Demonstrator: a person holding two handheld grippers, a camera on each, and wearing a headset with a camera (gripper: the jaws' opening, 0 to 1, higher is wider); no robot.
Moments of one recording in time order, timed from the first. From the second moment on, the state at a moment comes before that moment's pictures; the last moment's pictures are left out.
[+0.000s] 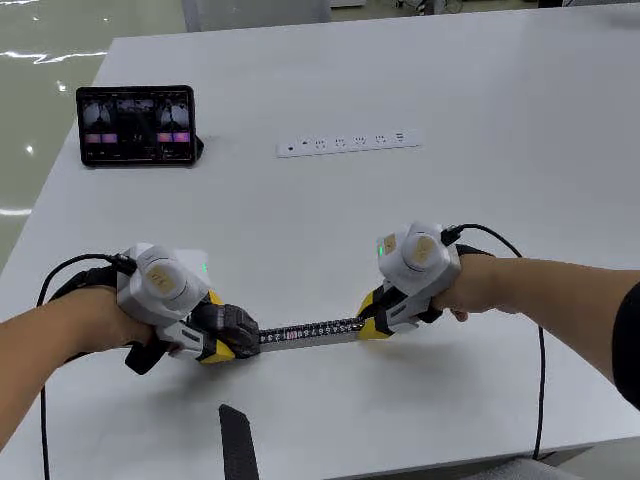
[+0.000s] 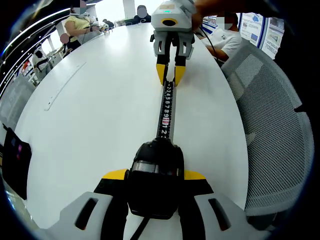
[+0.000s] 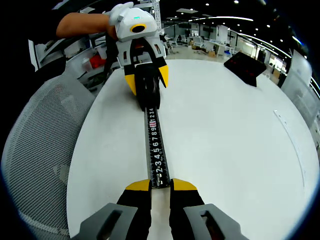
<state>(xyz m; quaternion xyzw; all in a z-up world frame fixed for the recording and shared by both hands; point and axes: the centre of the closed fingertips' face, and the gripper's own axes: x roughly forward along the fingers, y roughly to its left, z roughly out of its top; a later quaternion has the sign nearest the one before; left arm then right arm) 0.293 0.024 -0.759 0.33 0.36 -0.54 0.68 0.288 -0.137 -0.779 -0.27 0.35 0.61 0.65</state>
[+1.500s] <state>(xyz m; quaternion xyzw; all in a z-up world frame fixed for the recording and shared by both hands) 0.293 0.024 -0.759 0.33 0.36 -0.54 0.68 0.285 -0.167 -0.777 -0.27 0.36 0.60 0.66</state>
